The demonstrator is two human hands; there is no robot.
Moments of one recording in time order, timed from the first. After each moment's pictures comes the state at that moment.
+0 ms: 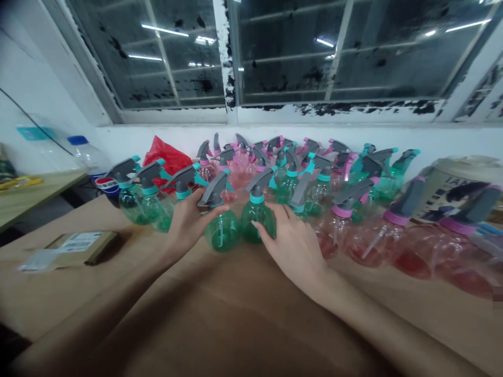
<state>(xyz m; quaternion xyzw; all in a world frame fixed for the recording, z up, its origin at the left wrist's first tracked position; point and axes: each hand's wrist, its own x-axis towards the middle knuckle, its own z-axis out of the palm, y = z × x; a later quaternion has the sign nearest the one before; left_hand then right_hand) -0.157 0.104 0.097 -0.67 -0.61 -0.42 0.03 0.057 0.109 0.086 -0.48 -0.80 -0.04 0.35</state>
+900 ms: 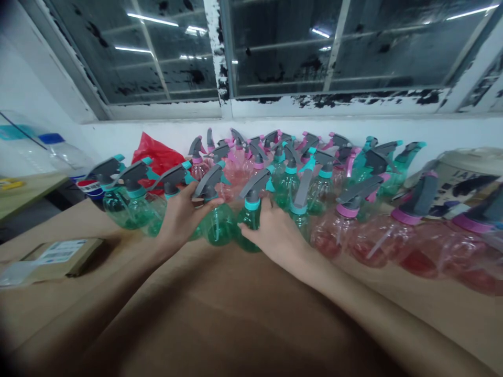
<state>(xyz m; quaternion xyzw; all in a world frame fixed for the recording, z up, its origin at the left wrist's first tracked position) -0.167 0.126 0.100 -0.68 -0.62 -0.40 0.02 0.031 0.139 0.094 -0.52 -0.81 0.09 0.24</state>
